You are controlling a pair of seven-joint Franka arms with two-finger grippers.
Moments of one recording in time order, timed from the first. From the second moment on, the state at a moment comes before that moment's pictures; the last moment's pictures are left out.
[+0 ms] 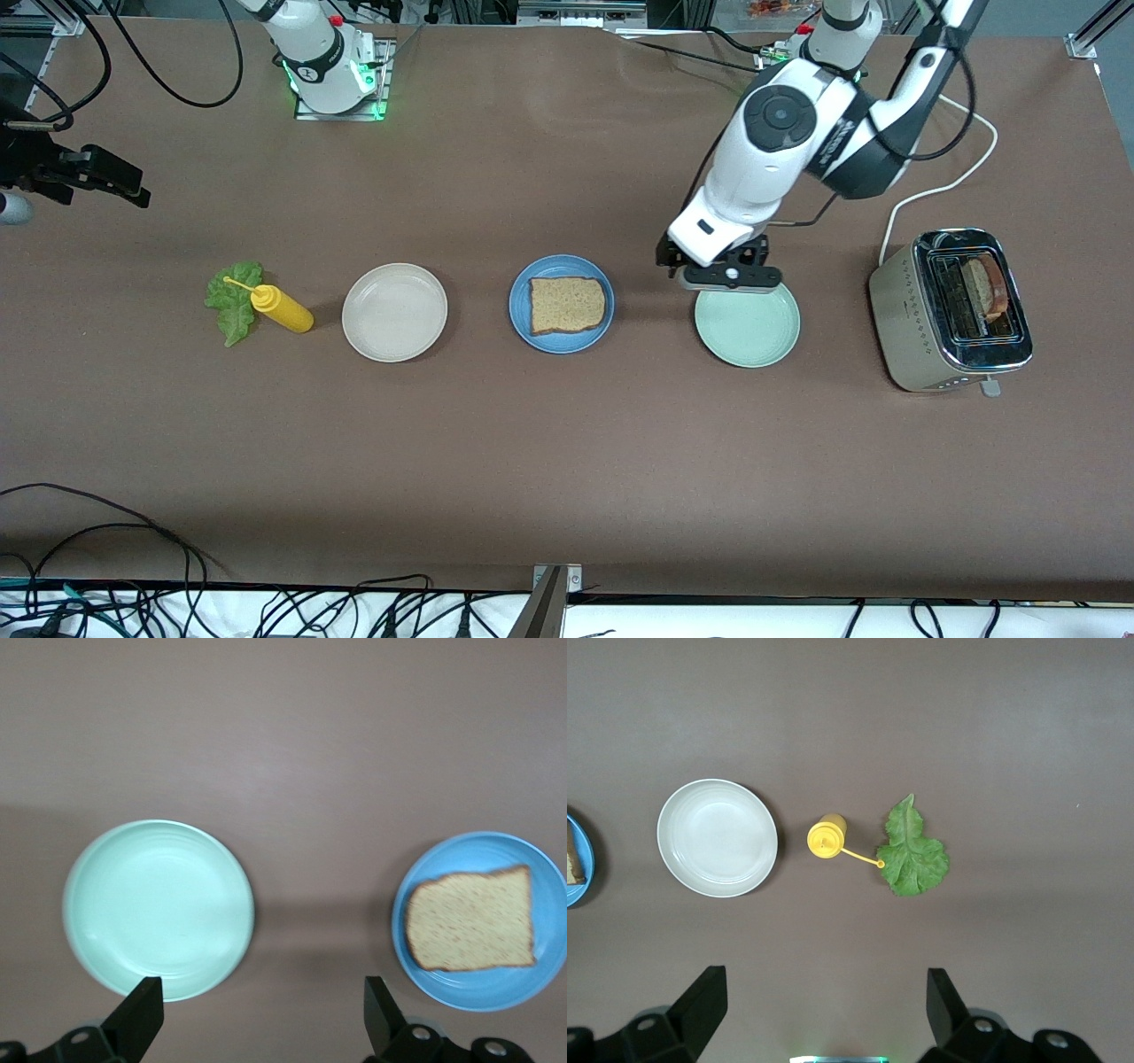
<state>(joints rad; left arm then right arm) 0.02 0.23 -0.58 -1.89 0.15 2.11 -0.61 -0.01 -0.01 -0.01 -1.61 0.00 1.53 0.01</state>
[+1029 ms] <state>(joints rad) 0.05 0.02 -0.17 -1.89 0.06 1.91 -0.11 -0.01 0.02 -0.01 -1.61 0.00 1.47 -0.04</state>
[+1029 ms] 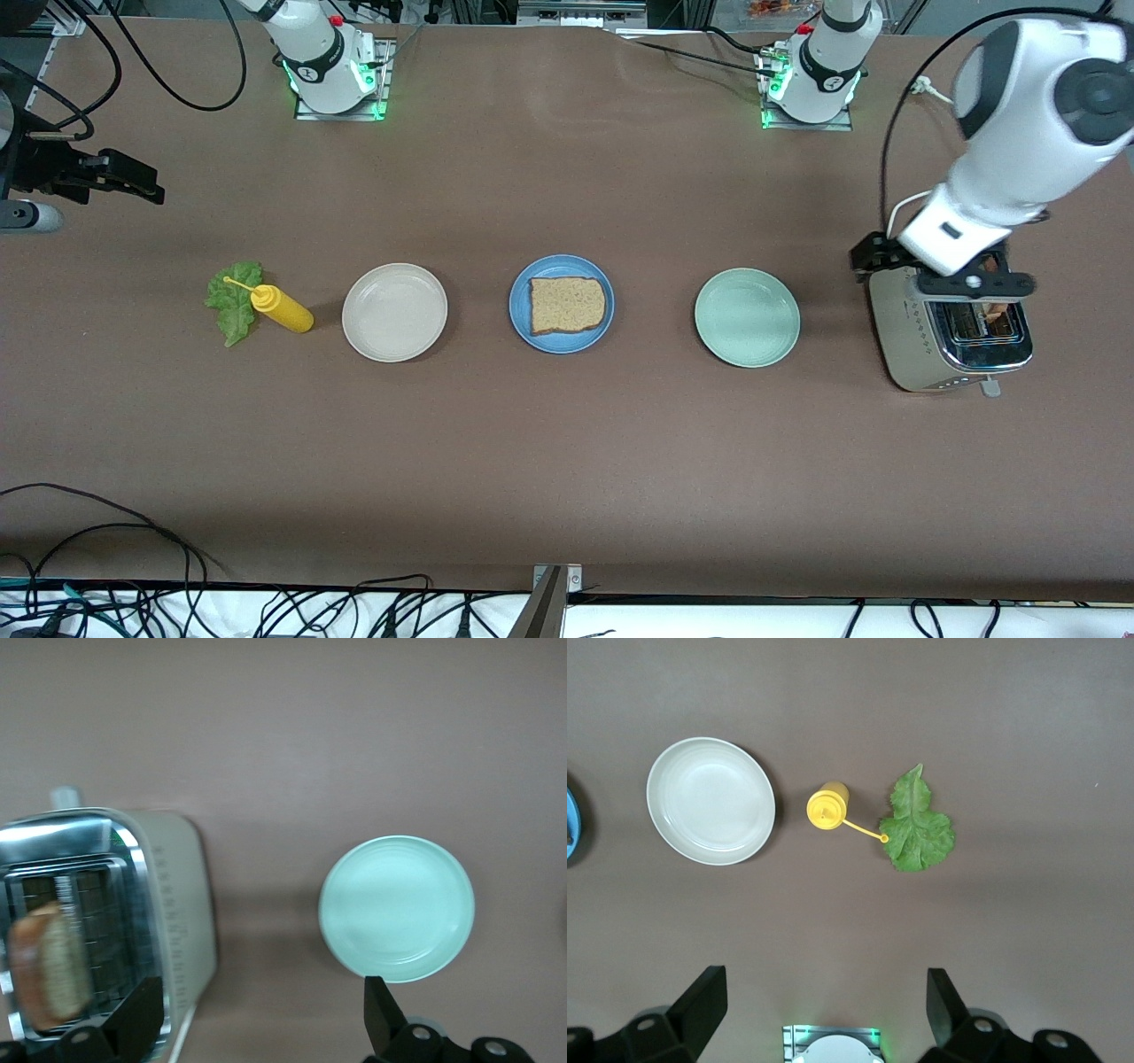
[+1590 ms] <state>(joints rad) 0.06 -0.01 0.04 -1.89 0.06 1.89 0.02 -0.09 0.19 -0.04 -1.61 0.00 1.47 -0.13</state>
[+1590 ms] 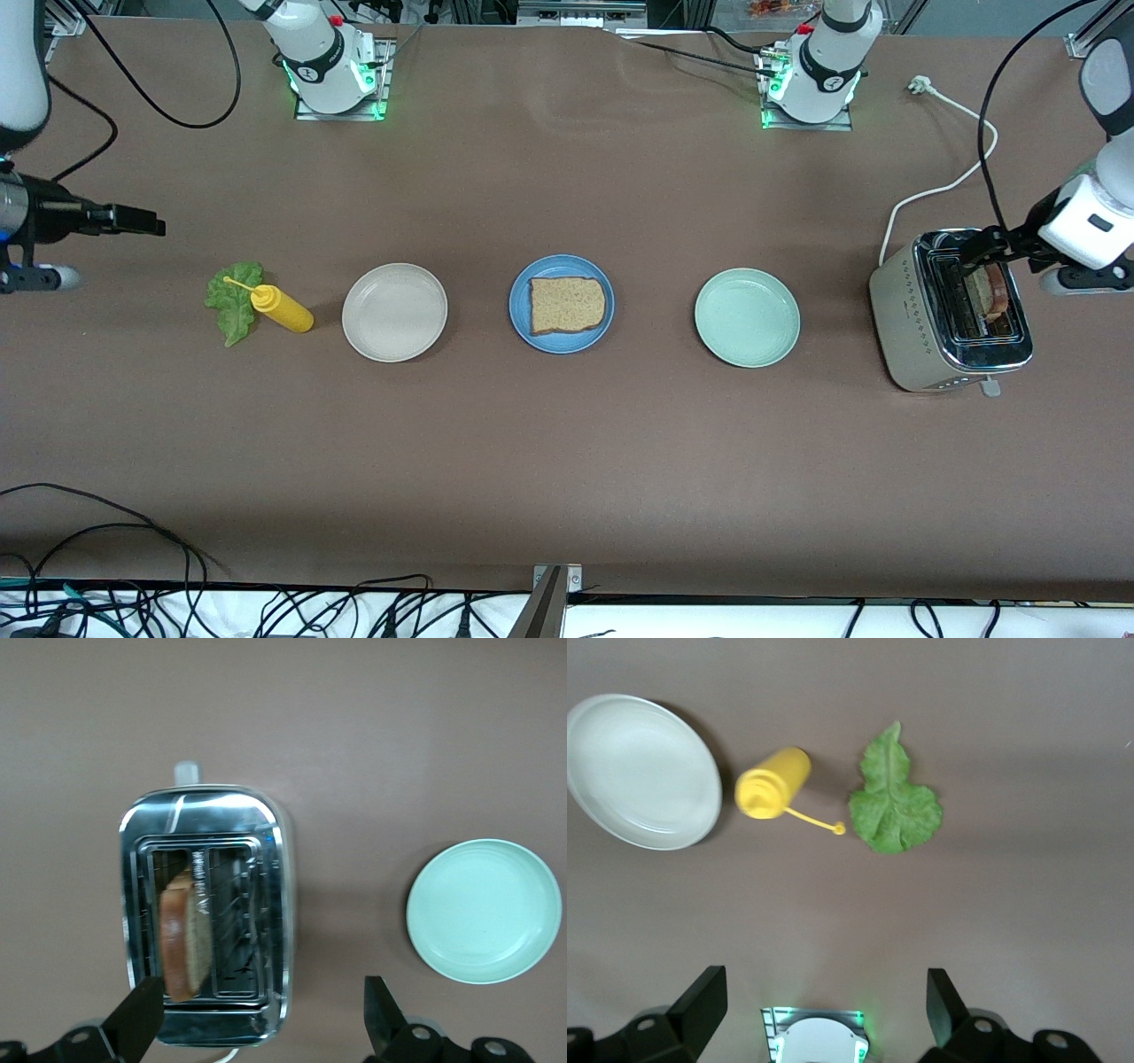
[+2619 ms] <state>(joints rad) 0.08 0.07 0.12 -1.96 0.06 2.00 0.03 -0.30 0.70 -0.05 -1.61 0.24 1.80 -0.78</state>
